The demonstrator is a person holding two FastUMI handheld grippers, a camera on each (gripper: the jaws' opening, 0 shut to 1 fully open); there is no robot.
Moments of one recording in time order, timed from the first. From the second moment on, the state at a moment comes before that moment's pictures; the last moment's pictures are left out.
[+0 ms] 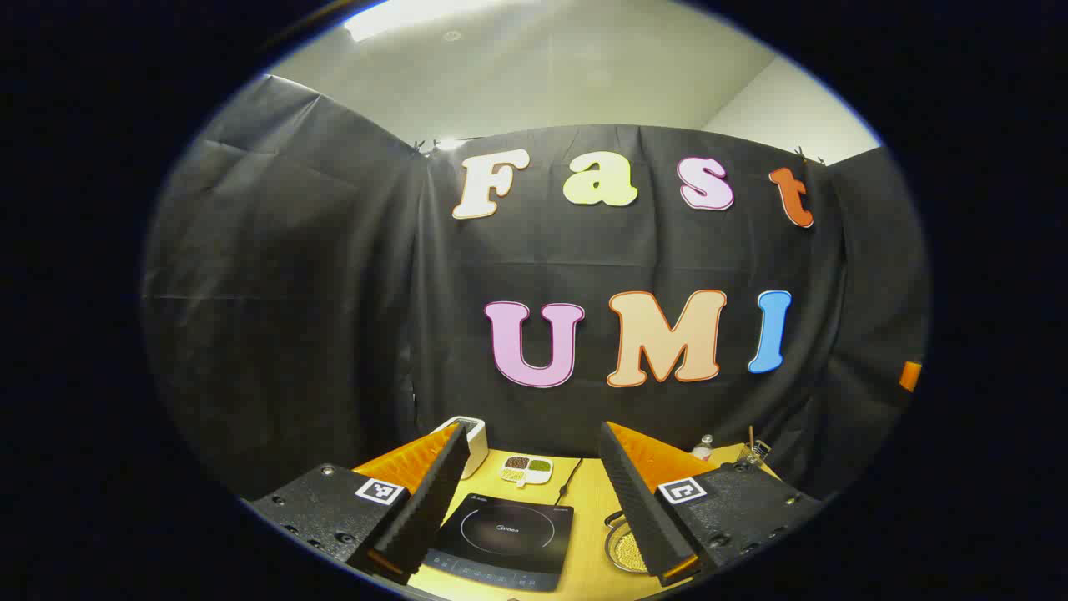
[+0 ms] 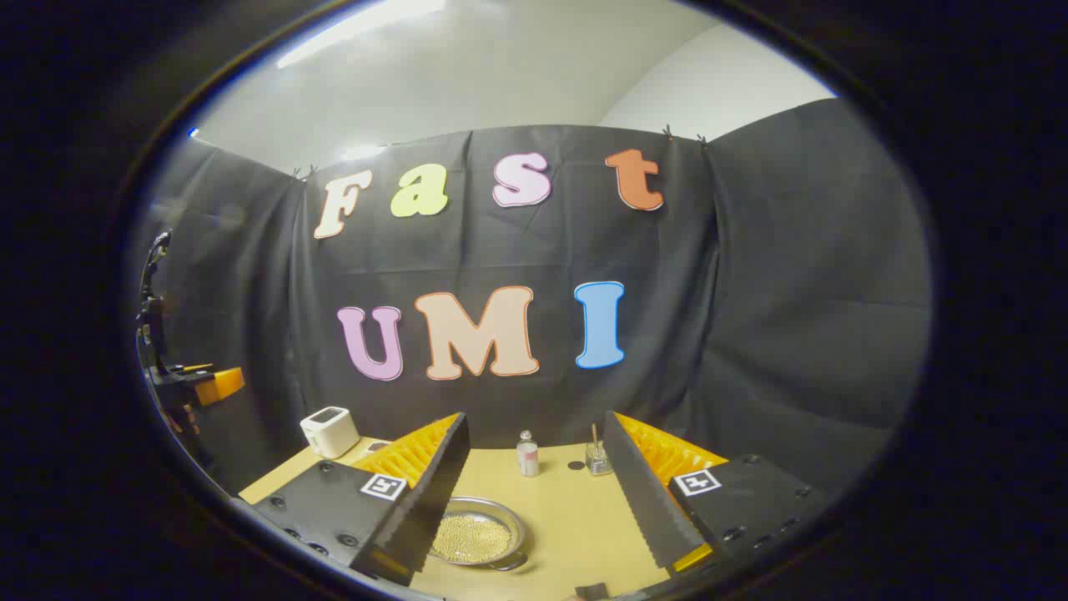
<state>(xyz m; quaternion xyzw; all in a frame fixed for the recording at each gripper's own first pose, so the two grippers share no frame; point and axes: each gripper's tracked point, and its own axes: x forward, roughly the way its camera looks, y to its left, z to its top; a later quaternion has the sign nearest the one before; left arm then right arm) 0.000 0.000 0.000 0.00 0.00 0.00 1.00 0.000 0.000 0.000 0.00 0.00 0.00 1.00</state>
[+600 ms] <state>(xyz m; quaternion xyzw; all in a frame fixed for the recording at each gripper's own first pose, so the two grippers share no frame) -0.004 0.024 -0.017 0.00 0.01 -0.01 1.00 -0.020 0.029 -0.009 0.00 0.01 -0.02 1.00</state>
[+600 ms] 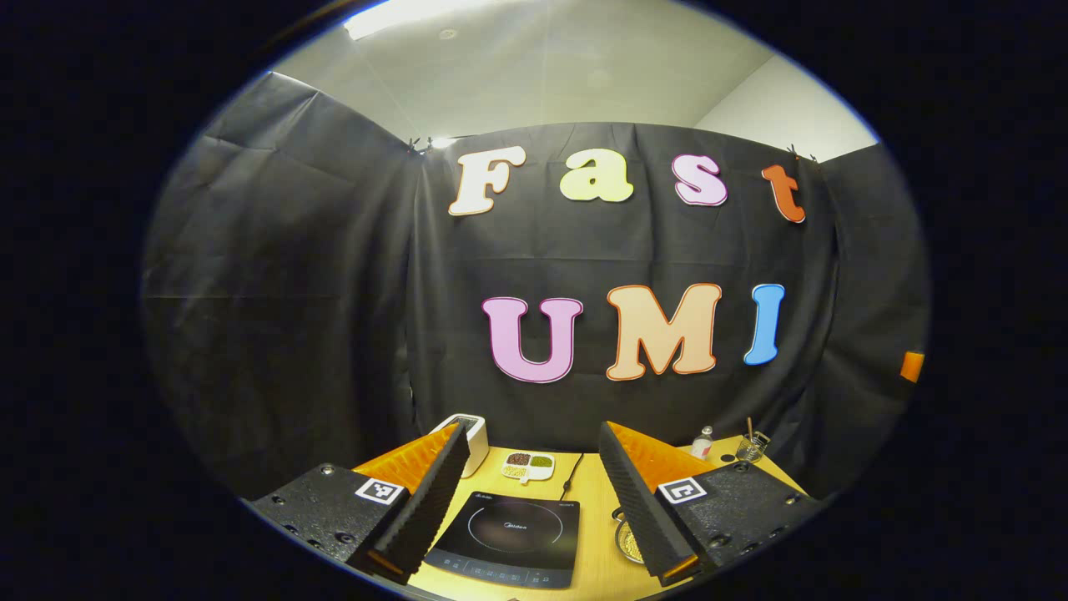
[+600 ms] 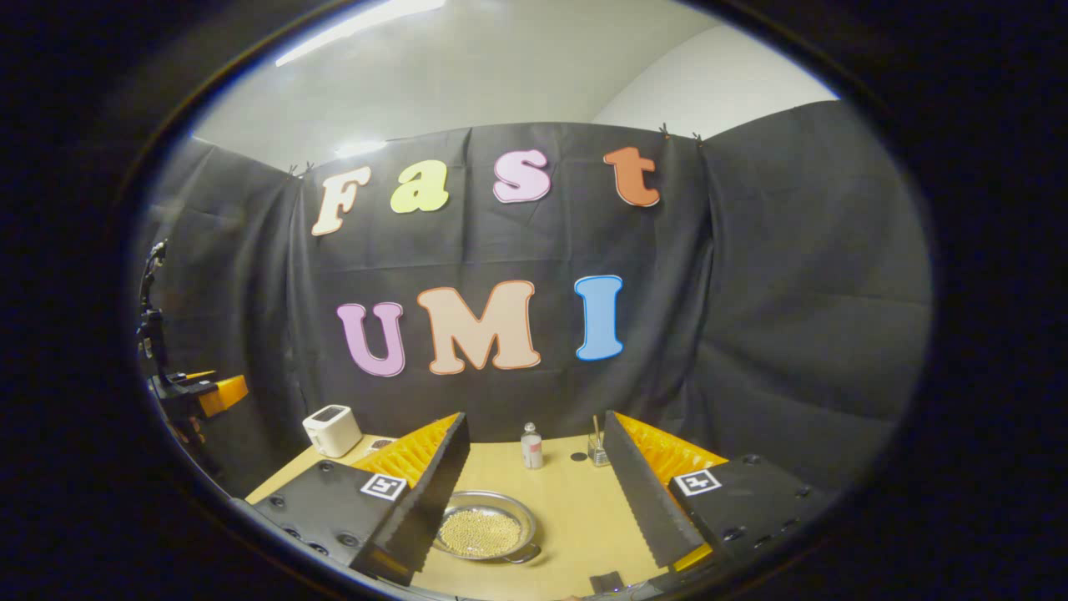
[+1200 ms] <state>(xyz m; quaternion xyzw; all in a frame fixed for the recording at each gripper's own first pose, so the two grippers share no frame) -0.003 0.056 -0.045 -0.01 0.01 -0.04 1.00 -0.056 0.082 -0.027 -0.01 0.02 -0.03 1.00</state>
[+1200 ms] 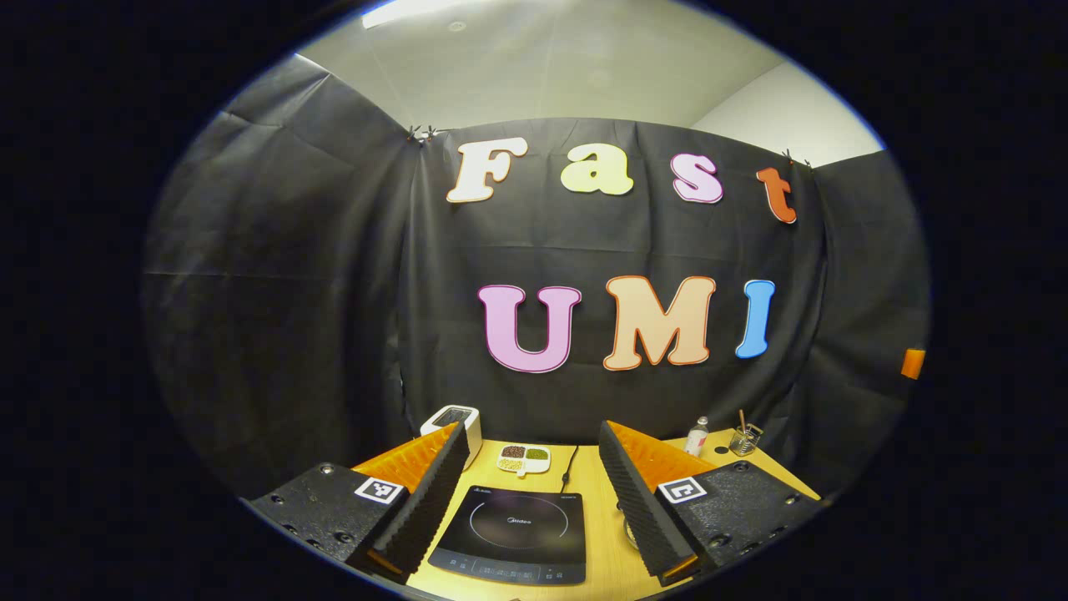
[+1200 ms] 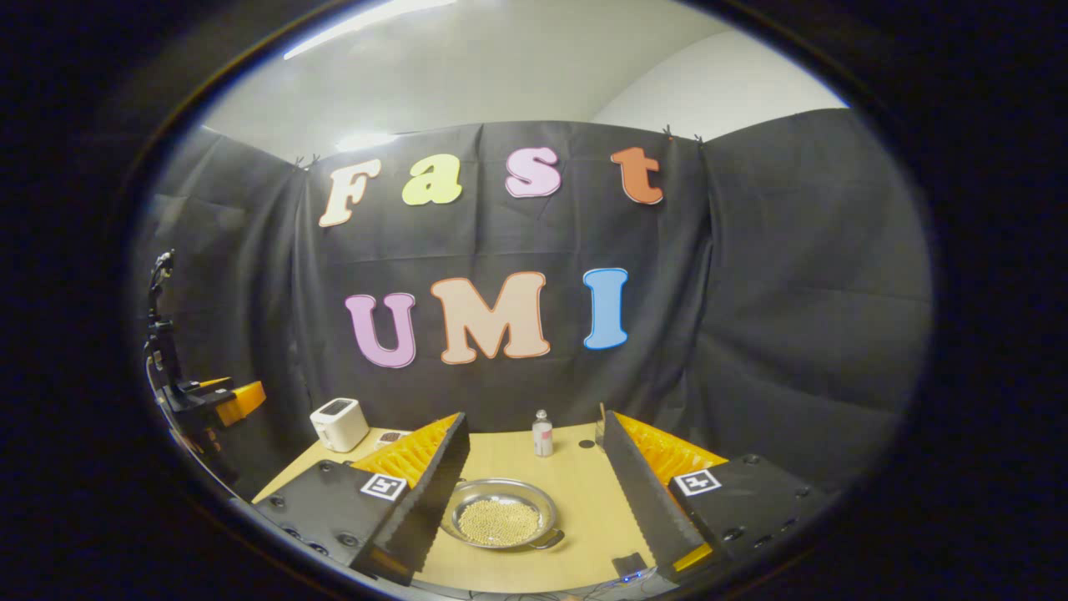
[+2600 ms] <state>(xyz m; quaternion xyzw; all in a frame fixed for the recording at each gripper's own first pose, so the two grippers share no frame) 0.081 0.035 -0.084 -0.01 0.04 -0.03 1.00 -0.013 0.090 -0.304 0.05 0.36 -0.02 0.93</state>
